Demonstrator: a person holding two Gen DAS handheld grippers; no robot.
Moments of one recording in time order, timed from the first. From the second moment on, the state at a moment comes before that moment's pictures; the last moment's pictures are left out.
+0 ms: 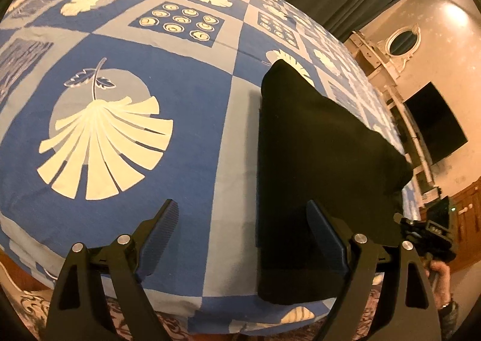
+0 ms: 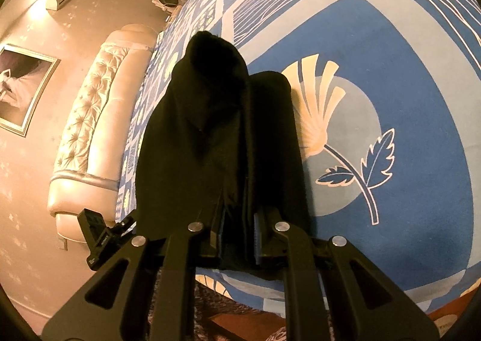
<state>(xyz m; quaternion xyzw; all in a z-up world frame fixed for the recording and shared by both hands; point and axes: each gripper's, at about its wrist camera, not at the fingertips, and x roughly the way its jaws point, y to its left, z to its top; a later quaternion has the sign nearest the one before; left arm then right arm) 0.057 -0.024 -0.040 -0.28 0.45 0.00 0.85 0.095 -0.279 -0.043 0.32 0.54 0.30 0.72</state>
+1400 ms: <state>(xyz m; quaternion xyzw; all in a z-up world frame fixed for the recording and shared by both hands) 0.052 -0.043 -0.087 -0.47 0.46 -0.17 0.74 0.074 -0.283 -0.075 0.34 0.57 0.34 0.67</state>
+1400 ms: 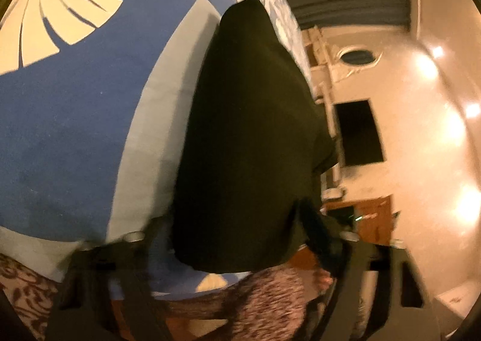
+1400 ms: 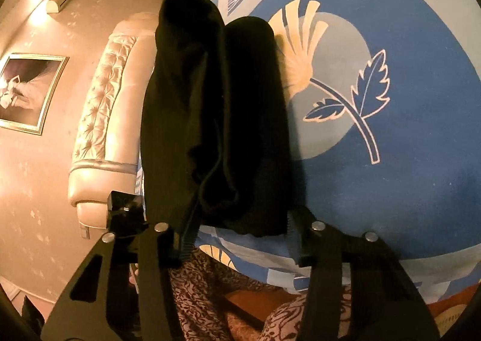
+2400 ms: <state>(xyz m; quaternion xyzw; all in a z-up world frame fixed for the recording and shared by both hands) 0.056 -0.041 -0.071 -0.47 0.46 -0.18 0.74 0.068 -0.288 -0.065 0.33 0.54 0.38 0.67</state>
